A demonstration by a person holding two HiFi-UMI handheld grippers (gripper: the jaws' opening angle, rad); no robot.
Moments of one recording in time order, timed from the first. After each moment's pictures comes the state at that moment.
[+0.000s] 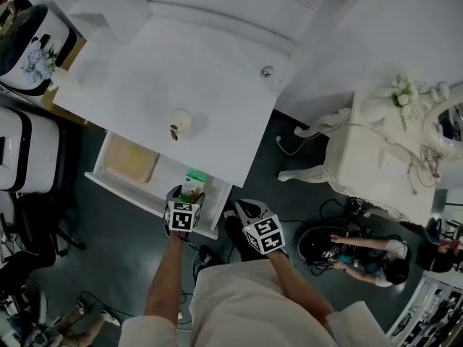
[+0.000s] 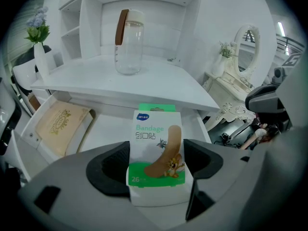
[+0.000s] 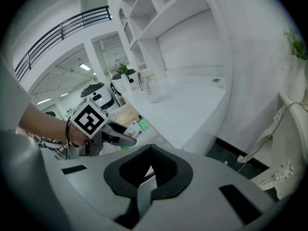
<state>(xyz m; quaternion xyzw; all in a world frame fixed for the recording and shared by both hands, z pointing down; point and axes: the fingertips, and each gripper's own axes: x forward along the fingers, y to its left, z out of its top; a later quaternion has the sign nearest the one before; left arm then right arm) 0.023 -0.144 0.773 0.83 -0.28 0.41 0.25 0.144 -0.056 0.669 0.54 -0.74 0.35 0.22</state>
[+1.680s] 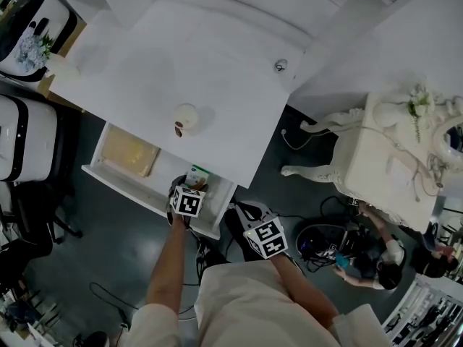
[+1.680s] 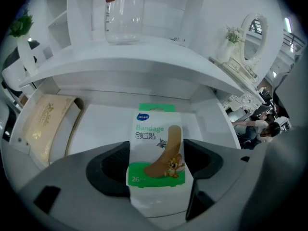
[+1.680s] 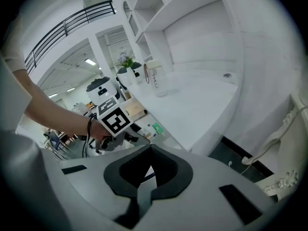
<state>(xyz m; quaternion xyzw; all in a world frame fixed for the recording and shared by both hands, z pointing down) 0.034 -0.158 0.827 0.80 -0.25 0.47 0.27 0.127 -0.064 0.683 0.49 -0.76 0.35 0.24</state>
